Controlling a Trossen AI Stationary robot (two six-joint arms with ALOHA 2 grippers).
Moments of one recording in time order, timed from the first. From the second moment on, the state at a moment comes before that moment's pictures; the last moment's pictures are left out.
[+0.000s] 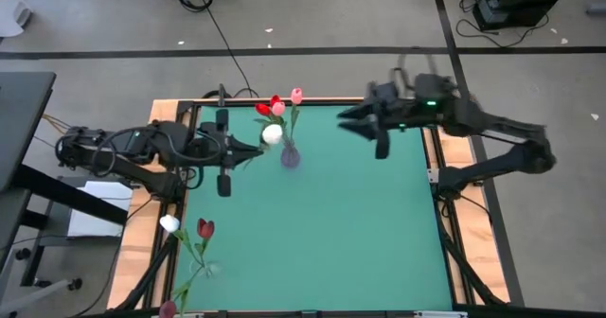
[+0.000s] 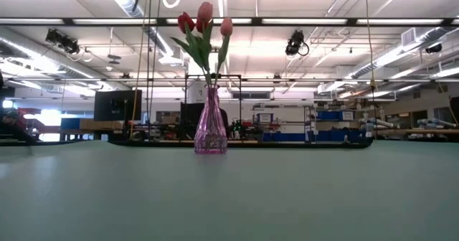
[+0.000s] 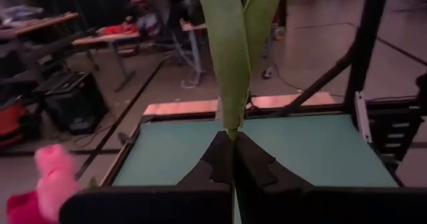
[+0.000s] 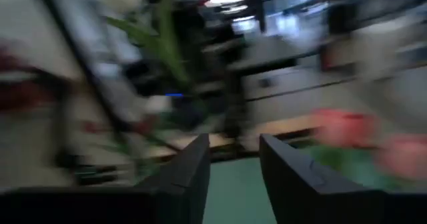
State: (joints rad) left arm -0.18 1.01 1.24 -0.38 -0.31 0.07; right arm -0.21 1.18 1.33 -0.24 -0.26 0.22
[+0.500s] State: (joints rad) left arm -0.22 0.99 1.10 -0.19 -0.42 0.04; right arm -0.06 0.70 1.01 -0.44 0.19 0.16
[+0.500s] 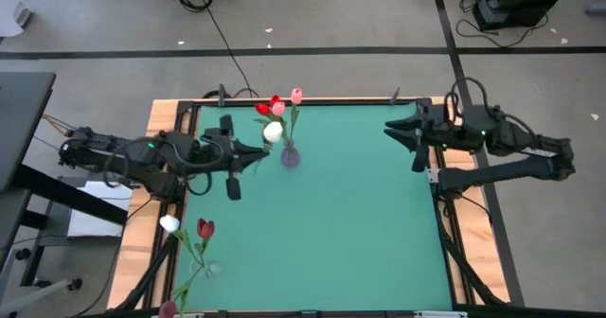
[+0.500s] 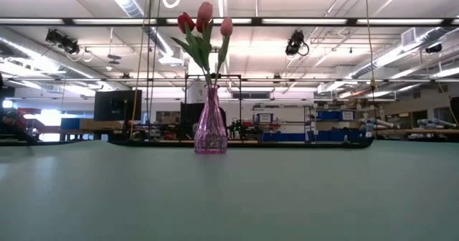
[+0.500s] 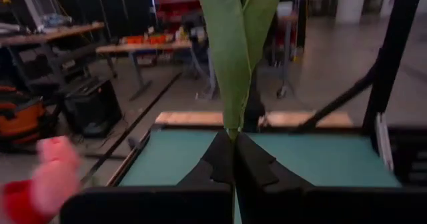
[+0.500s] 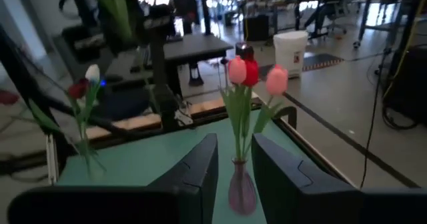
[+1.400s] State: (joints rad) left arm -0.29 0.70 0.81 0.16 -0.40 0.07; right arm -0.05 0.53 0.81 -0.42 0.18 0.16
